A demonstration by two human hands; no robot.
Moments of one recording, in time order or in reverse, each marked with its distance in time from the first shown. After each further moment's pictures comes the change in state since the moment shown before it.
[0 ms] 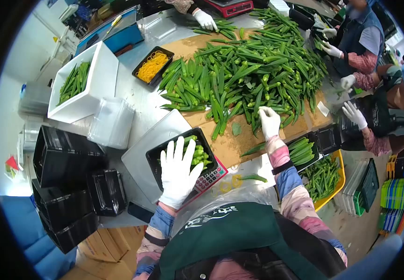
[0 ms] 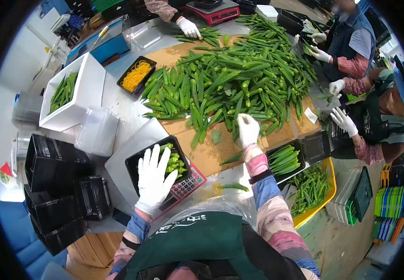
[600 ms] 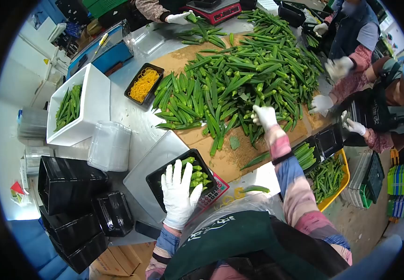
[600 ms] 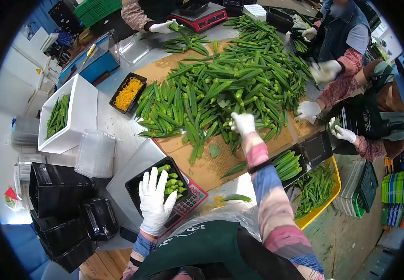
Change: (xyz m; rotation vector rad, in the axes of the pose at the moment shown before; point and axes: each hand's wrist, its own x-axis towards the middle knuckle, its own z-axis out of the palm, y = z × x) left_hand 0.008 0.005 -0.007 -0.070 -0.068 -0.055; right_hand 0.073 -0.026 0.011 0.006 -0.203 0.470
